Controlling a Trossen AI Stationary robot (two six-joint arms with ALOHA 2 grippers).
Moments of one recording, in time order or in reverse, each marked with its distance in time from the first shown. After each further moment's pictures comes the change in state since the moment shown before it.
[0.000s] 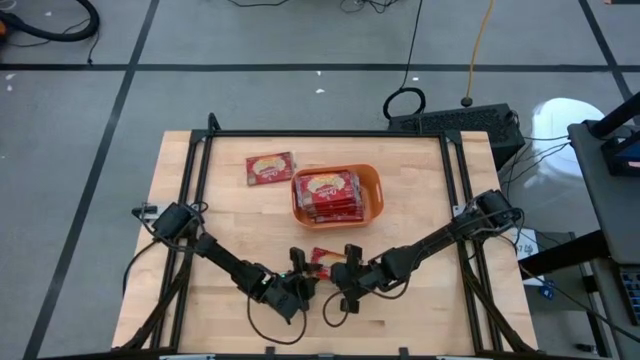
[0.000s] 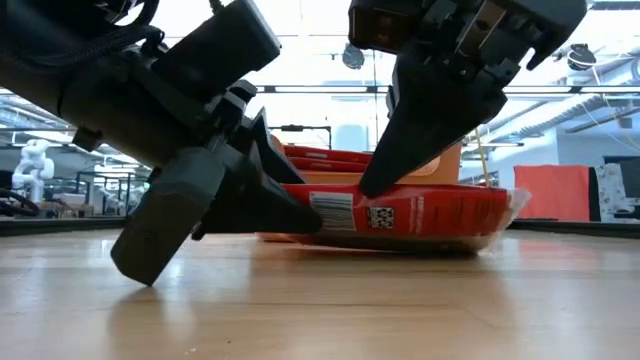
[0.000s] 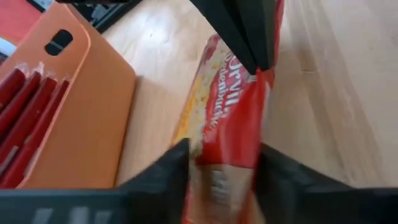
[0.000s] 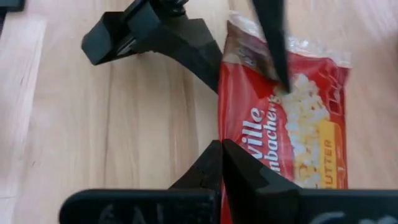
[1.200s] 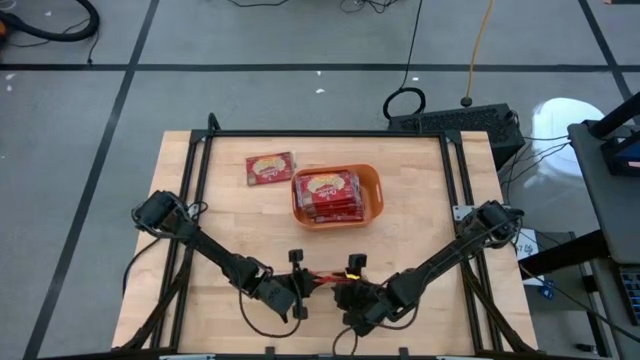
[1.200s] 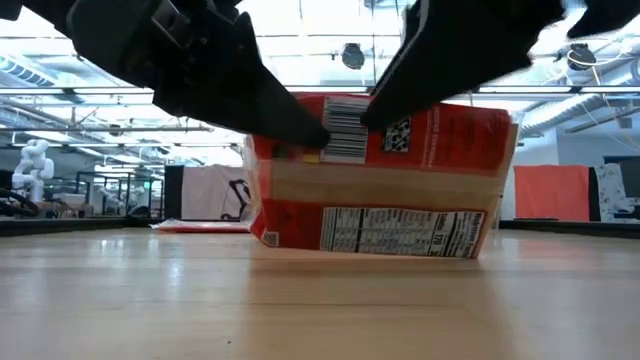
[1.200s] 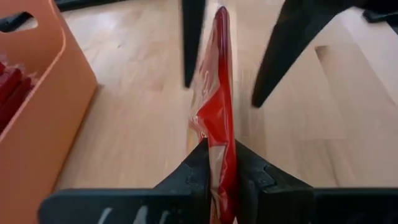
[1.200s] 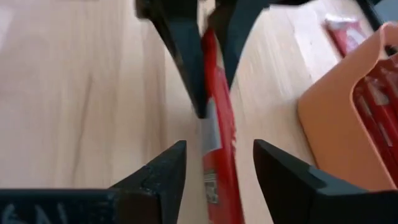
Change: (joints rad) left arm 0.005 -0.163 -0.002 -0.038 0.211 -0.283; right arm 0.158 0.056 0.170 -0.208 0.448 -0.132
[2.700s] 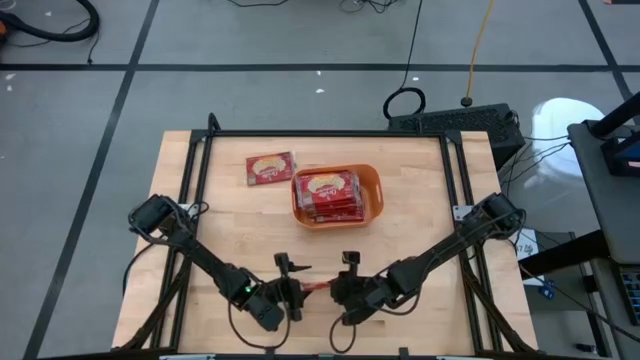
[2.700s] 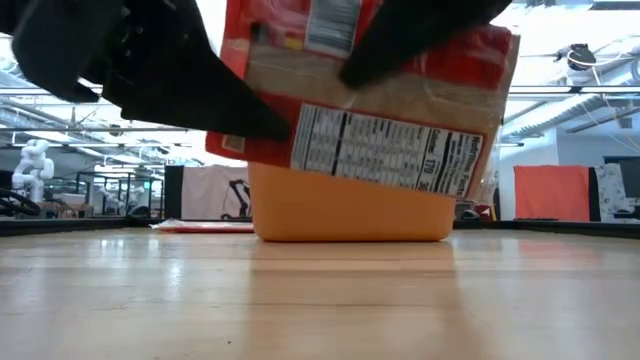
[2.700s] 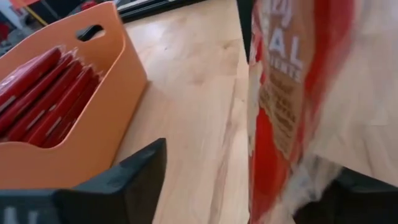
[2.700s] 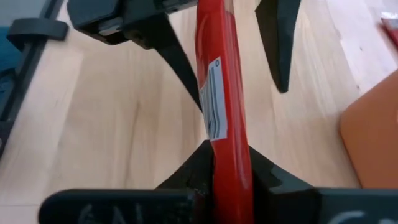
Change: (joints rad) left arm -0.102 -0.001 0.001 -0.107 -0.279 -0.066; right arm -0.060 -0.074 -0.002 0.066 -0.238 -0.027
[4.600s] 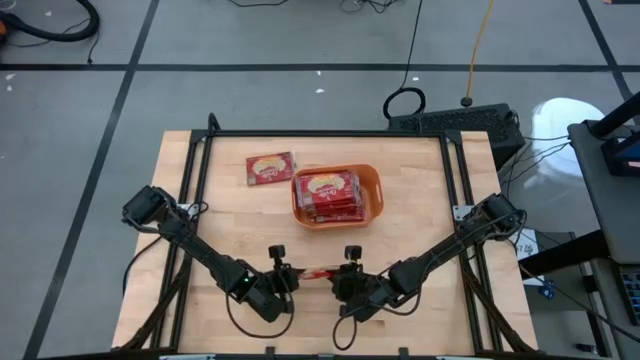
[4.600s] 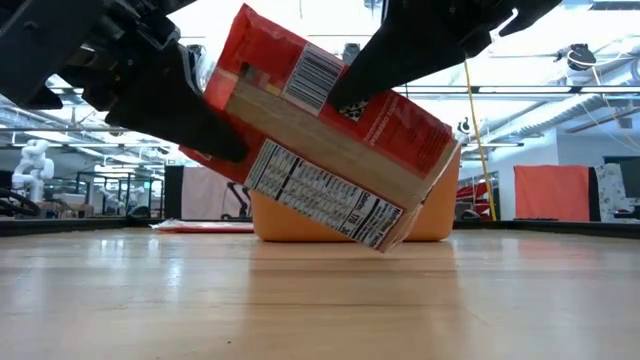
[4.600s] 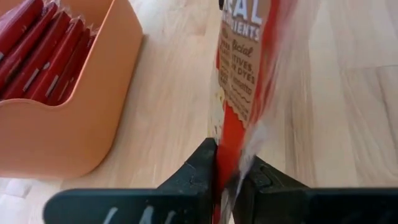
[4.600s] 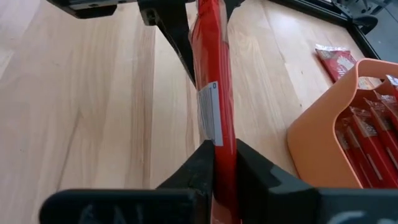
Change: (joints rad) left arm 0.035 -0.093 0.000 -0.299 0.148 -0.106; right arm 0.004 0.006 -0.096 0.150 0.208 -0.104
